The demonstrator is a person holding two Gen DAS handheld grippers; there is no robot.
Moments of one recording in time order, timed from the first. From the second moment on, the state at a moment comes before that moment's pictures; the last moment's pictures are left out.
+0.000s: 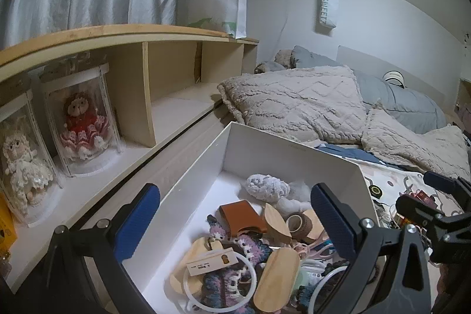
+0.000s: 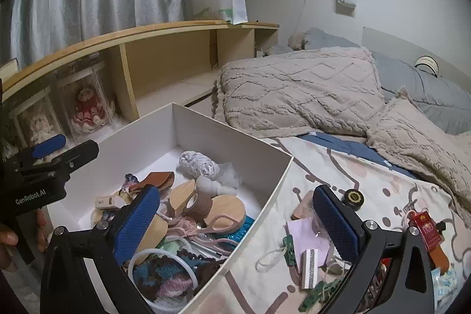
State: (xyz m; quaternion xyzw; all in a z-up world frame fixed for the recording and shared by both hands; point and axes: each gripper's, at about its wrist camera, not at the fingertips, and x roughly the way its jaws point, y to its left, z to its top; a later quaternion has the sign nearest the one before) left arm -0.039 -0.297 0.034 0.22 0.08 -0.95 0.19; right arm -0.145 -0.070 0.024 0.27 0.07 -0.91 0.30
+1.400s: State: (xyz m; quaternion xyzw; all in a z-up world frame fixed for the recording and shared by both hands) left arm -0.053 -0.139 0.043 0.19 0.03 -0.98 0.04; right arm -0.085 0.182 0.036 0.24 0.03 -0.96 0.12
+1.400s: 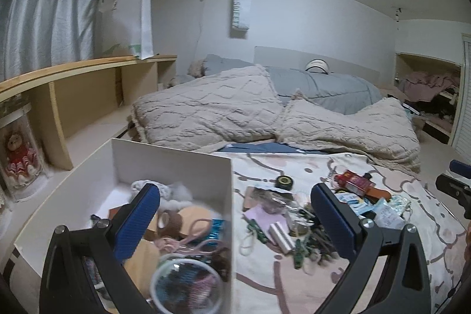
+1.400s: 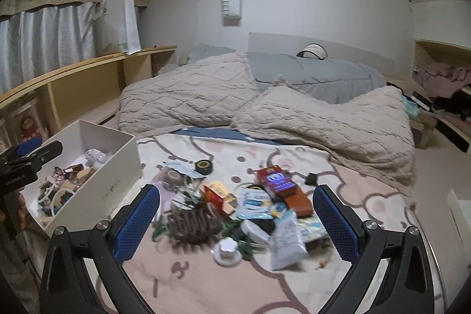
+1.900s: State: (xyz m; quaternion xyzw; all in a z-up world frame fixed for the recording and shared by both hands) left arm -0.046 -0.095 0.032 0.17 0.03 -0.99 0.01; right arm -0.064 0.230 0.017 0.24 0.03 -0.97 0.08
